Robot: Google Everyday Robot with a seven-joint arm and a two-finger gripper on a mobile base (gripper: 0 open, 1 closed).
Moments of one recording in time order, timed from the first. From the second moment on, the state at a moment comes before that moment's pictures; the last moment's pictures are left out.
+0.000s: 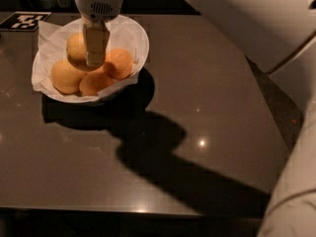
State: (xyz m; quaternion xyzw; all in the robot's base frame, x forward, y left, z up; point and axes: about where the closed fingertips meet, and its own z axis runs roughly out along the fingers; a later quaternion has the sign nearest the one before) arm 0.591 0.147 0.983 -0.77 0.59 0.00 0.25
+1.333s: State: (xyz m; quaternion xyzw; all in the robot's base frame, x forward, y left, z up) arm 0.537 0.144 1.028 -0.79 0.53 -0.04 0.31
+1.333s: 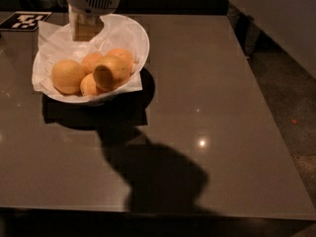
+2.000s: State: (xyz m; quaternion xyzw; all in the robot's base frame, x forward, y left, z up) arm 0.537 0.144 1.028 -0.79 0.53 -0.04 0.31
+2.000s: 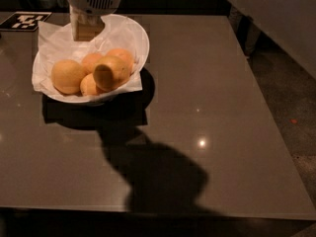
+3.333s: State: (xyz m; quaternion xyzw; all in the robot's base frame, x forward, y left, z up) arm 0.555 0.114 0.984 -0.72 0.66 -0.07 0.21
